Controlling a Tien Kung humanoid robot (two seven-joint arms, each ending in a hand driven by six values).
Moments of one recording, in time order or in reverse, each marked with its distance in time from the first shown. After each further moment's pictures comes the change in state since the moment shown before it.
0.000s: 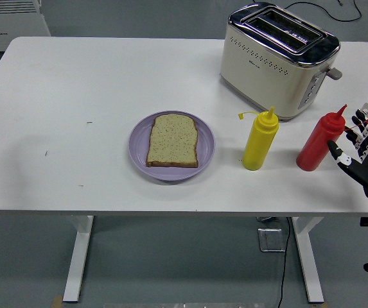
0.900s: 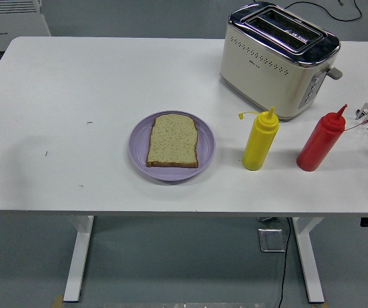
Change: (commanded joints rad) left arm 0.008 0.000 0.011 0.000 0.000 0.002 0.001; right arm 0.014 0.074 0.337 -0.054 0.868 0.273 -0.177
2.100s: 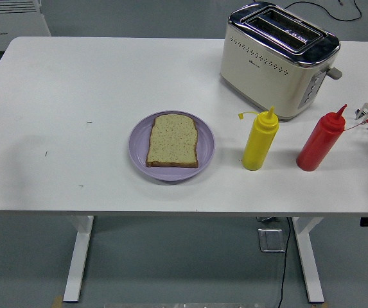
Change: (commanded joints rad) left arm -0.006 0.000 -0.011 -0.001 0.002 -0.001 0.001; right arm 0.061 0.039 0.047 -0.041 -0.067 0.010 -0.125
